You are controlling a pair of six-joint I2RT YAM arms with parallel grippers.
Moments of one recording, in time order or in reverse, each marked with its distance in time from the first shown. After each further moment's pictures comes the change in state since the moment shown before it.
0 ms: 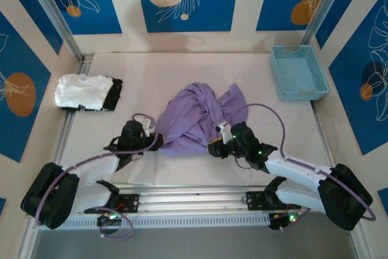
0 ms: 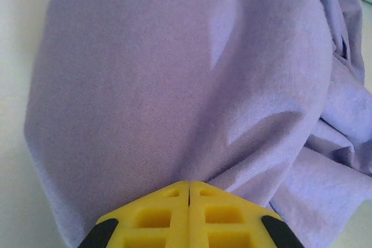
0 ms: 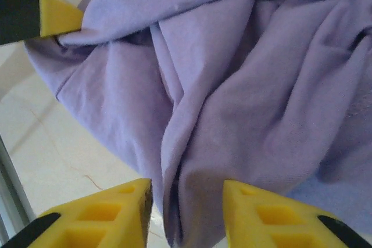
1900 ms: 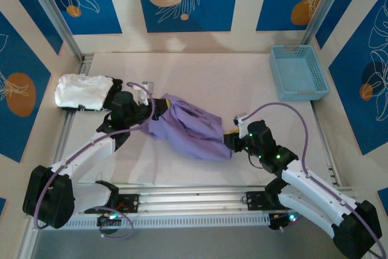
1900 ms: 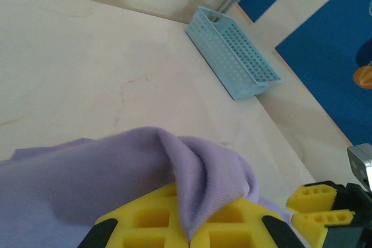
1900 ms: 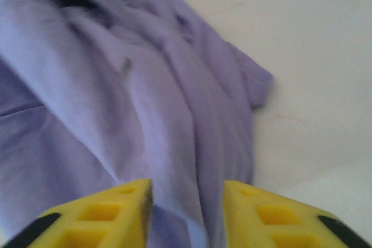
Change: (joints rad) left arm 0.085 0.016 0.357 0.056 0.209 0.042; right arm -0.105 -0.313 0.037 -0.267 0.153 -0.058
